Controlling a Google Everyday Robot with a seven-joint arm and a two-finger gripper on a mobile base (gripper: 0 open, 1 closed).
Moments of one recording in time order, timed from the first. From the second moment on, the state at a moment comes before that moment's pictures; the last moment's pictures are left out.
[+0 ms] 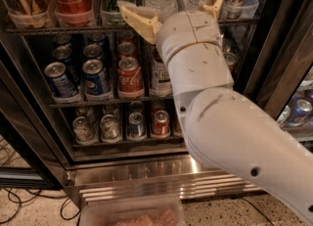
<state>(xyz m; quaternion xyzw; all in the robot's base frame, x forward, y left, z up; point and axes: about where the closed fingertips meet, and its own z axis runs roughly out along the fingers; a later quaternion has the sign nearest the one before) 0.534 -0.046 1.101 -0.10 0.56 -0.01 0.82</state>
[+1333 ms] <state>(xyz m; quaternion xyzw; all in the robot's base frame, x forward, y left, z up) 0.533 -0.002 1.118 -0.05 0.59 0.05 0.80</state>
